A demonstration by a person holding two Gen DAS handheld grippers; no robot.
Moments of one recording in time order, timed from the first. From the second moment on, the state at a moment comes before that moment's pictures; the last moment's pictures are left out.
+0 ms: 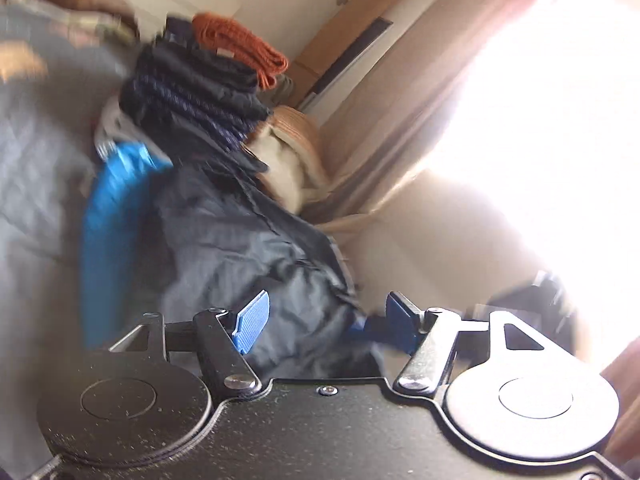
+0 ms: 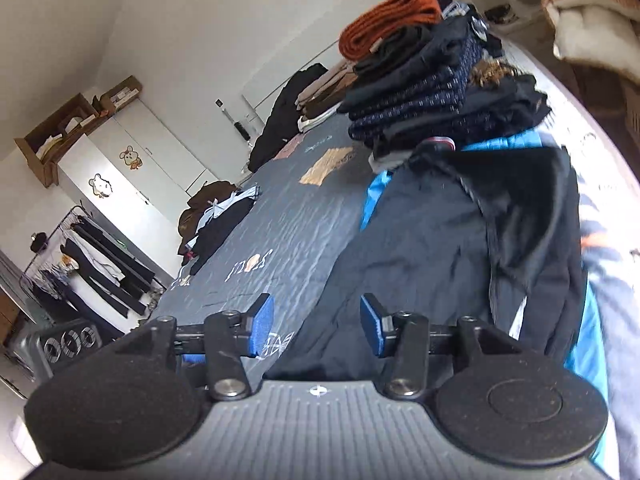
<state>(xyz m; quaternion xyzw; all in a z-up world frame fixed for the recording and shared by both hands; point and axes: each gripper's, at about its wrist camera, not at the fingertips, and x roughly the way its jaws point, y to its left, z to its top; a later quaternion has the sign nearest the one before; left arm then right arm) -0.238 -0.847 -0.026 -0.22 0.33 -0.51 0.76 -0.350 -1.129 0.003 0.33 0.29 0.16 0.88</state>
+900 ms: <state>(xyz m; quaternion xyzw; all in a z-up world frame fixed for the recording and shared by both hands) -0.119 -0.943 -0.060 -0.22 0.50 -0.56 0.62 -0.403 -1.153 -0.088 0.36 0.35 0.14 0.85</state>
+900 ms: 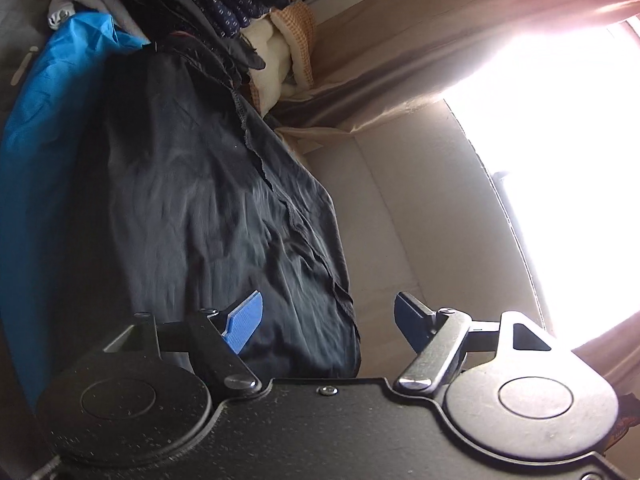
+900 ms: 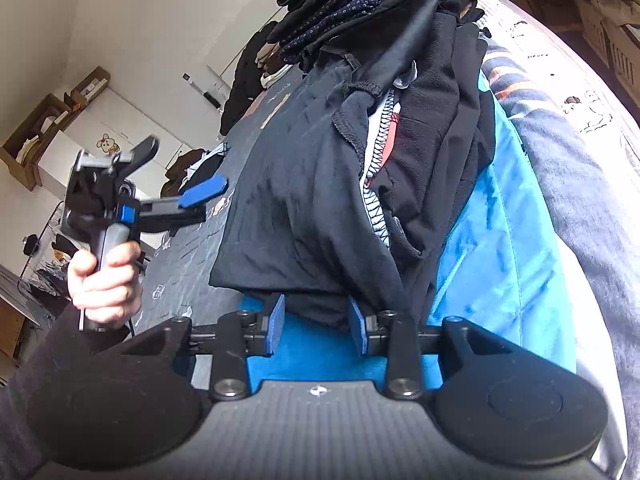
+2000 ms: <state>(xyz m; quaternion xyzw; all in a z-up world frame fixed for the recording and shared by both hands) -0.115 -0.904 -0.058 -0.33 0.44 -0.55 0.62 -0.294 -1.202 0.034 0.31 0.25 0.19 0.90</state>
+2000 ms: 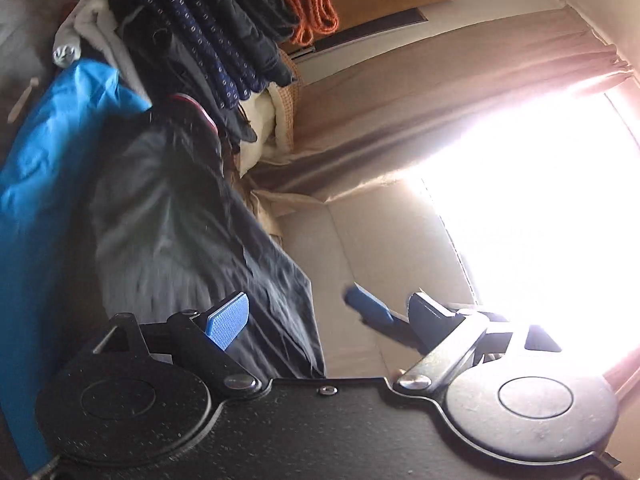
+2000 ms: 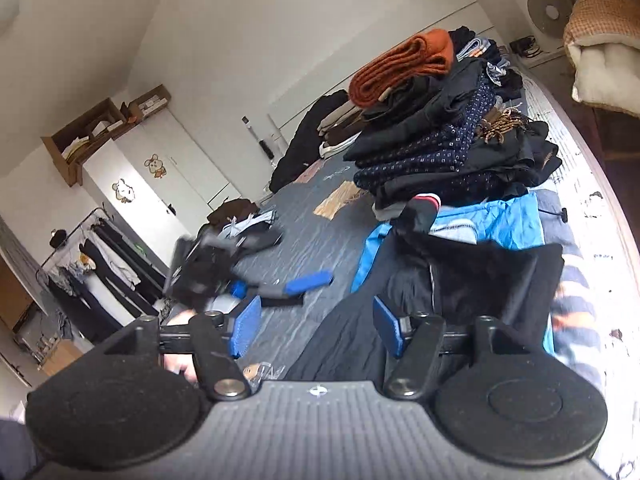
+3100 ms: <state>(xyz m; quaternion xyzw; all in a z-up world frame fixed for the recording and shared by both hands) -0.290 -0.910 0.013 0.02 0.36 -0.40 0.84 -0.365 -1.145 0.024 0.19 0.30 0.01 0.93</state>
